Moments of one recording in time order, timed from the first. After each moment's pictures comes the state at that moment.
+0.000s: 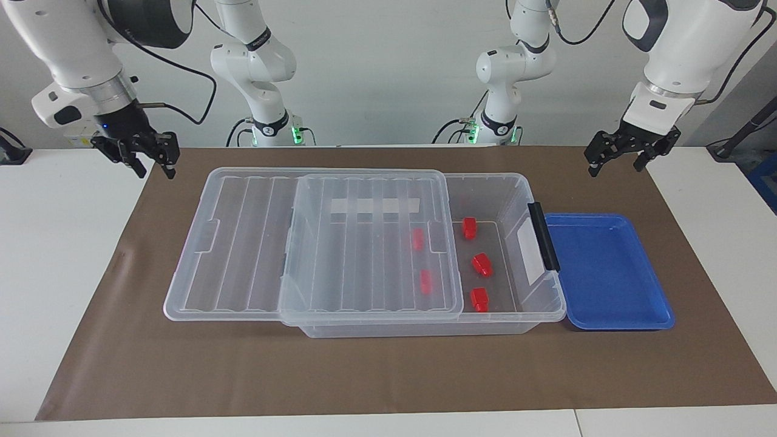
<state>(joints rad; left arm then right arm) 0.14 0.03 -0.20 -1.54 0.08 1.58 -0.06 -0.18 0.01 -0.04 -1.80 -0.02 1.92 -0.28</state>
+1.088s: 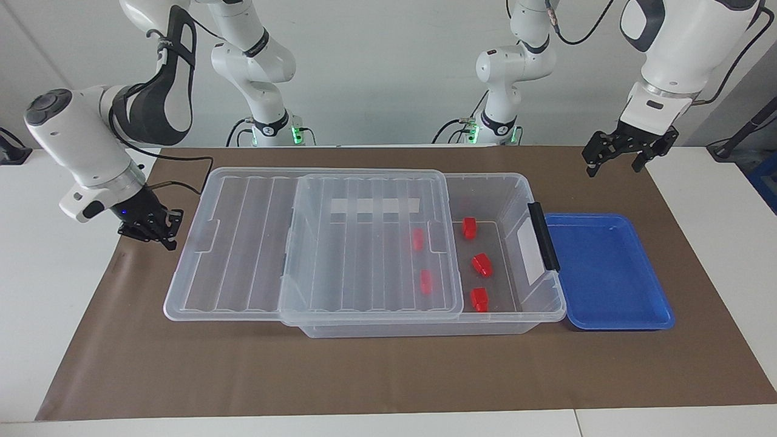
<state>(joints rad) -0.05 0.03 -0.03 -1.54 0.08 1.58 -0.06 -0.12 0.15 -0.02 -1.81 0.15 2.05 -0.39</state>
